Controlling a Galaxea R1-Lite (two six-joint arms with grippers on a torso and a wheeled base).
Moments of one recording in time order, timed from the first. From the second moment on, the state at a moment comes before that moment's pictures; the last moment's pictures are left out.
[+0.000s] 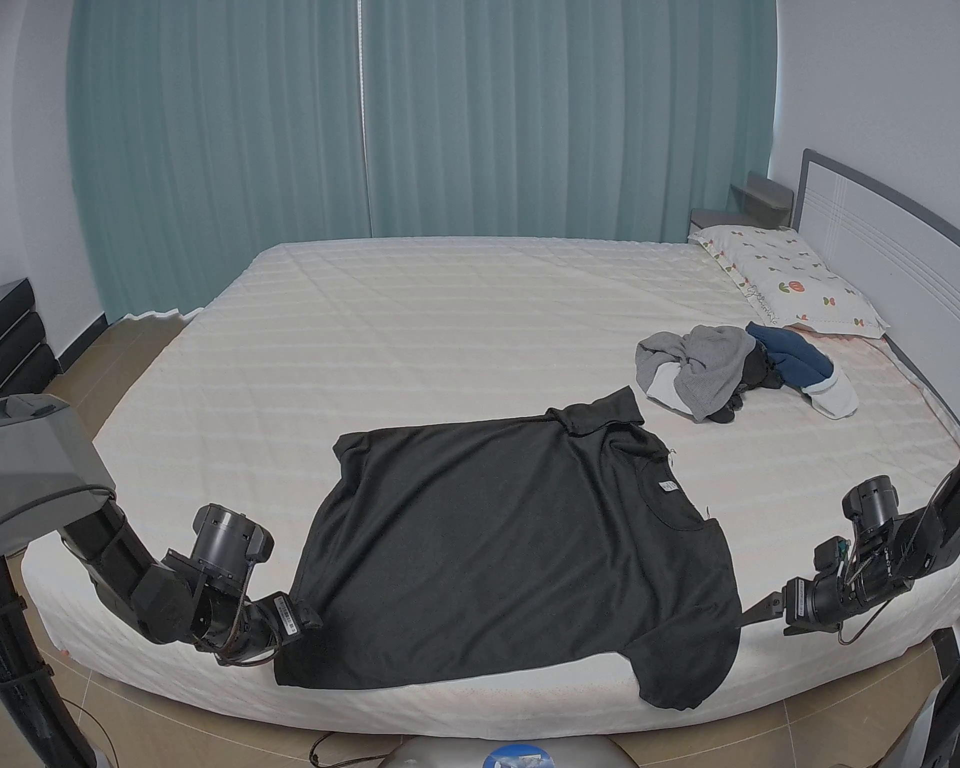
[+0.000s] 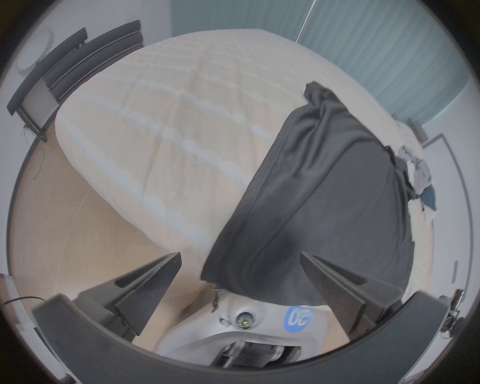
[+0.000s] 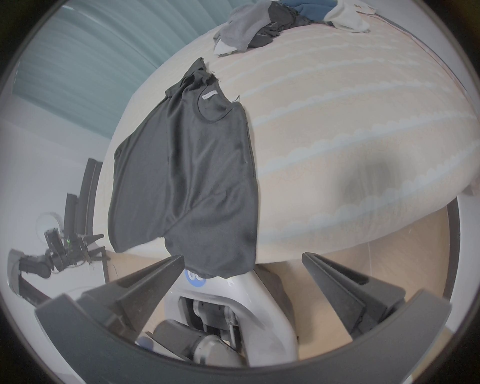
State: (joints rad) left arm -0.27 1.99 -0.50 -0.37 0.08 -0.75; right arm -0.08 1.91 -0.49 -0.25 0.36 0.18
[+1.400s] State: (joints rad) left arm -0.16 2.31 -1.28 -0.39 0.02 -0.92; right arm 0.14 2.21 -0.36 -1.39 0.34 1.02
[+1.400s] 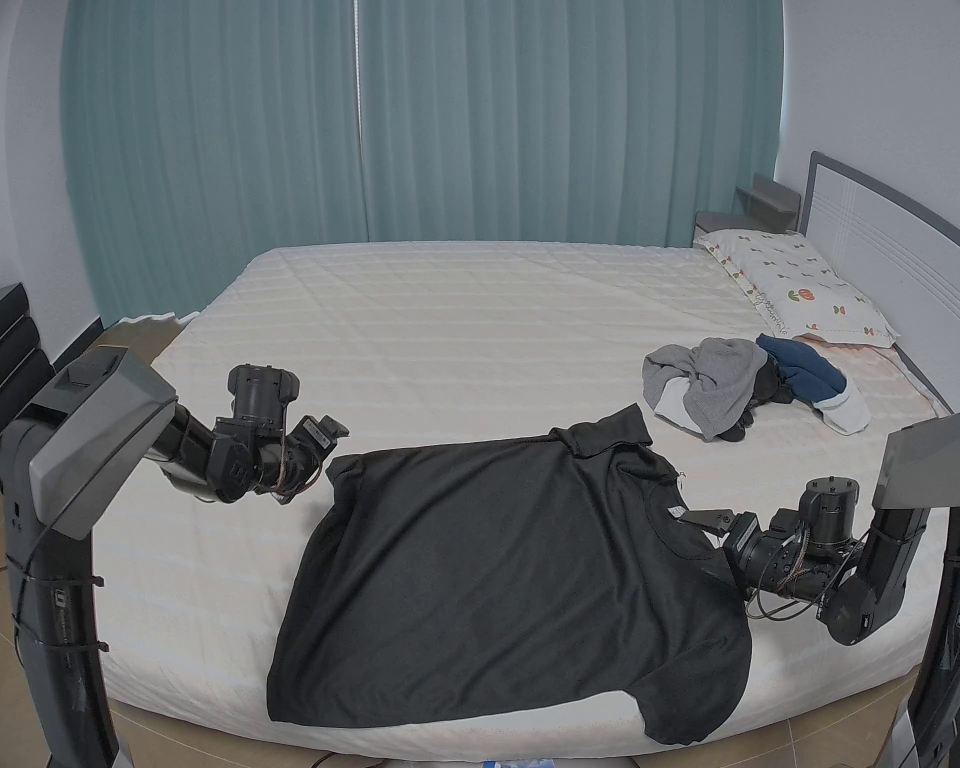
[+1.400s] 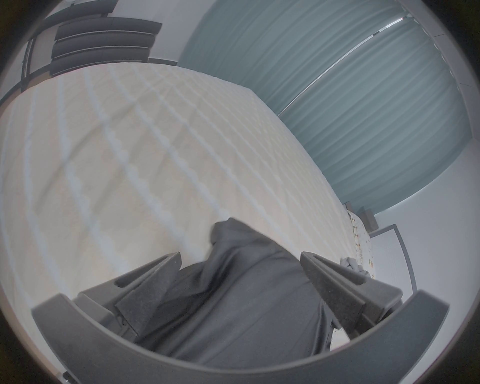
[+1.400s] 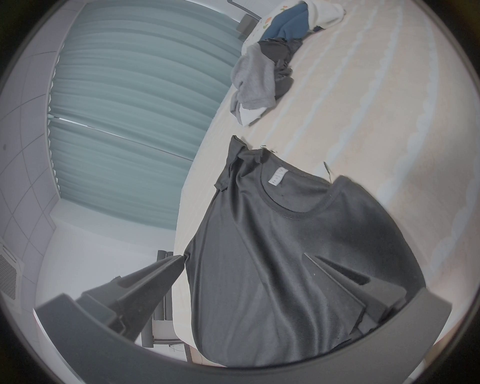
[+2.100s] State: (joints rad) left arm -0.16 2.62 -1.74 -0.20 0.04 -0.92; right arm 0.17 2.34 -0.29 -1.55 0.33 1.04
